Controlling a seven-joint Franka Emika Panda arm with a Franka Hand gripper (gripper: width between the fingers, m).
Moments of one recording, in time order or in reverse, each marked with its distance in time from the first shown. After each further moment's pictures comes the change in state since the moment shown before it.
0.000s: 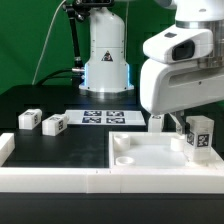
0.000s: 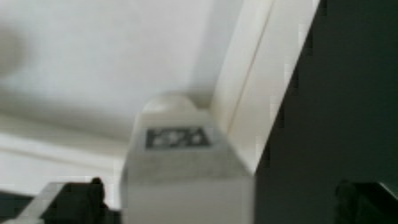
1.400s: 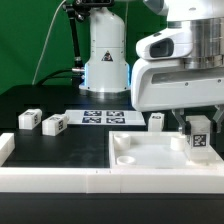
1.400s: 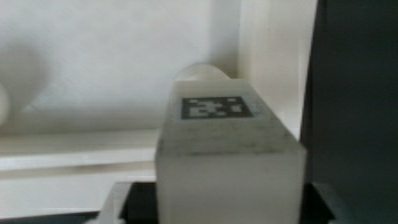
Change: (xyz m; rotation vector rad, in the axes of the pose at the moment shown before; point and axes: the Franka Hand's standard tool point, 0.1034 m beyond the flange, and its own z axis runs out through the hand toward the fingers) arm 0.003 0.013 0.003 -0.024 0.067 0.425
